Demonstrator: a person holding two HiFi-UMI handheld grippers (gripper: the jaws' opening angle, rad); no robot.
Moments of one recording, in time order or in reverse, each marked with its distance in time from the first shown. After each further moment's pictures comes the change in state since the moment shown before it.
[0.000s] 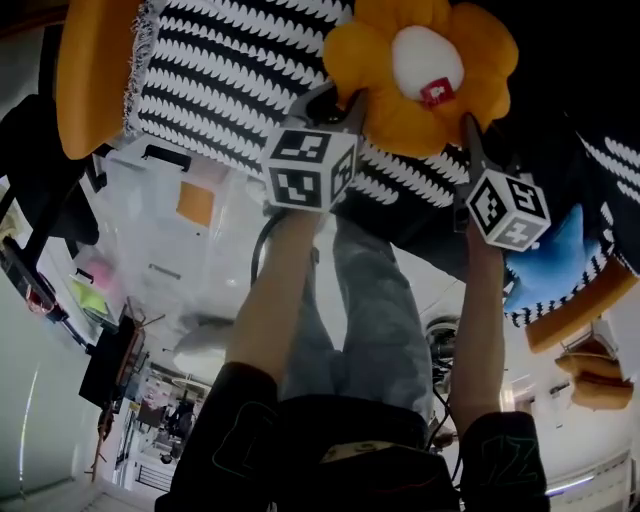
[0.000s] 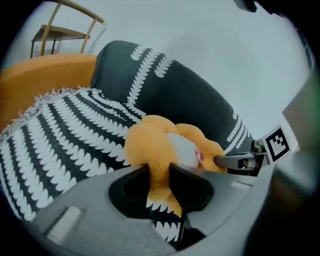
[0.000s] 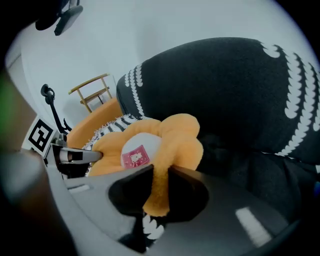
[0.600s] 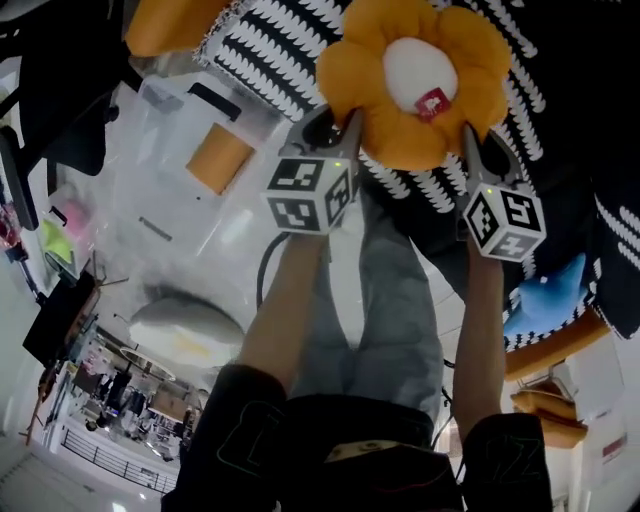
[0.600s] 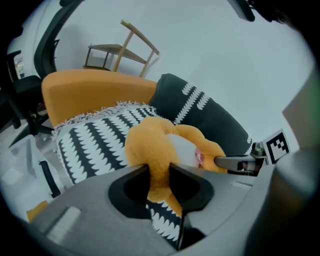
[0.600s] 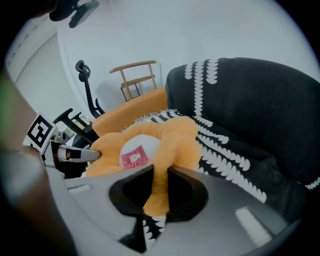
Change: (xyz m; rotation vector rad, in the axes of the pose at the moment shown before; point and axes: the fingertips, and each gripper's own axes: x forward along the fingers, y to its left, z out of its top) left arm -0.161 0.130 -0.043 -0.239 -0.178 0.229; right arm 0.030 0.195 0.006 -0.296 0.020 0.208
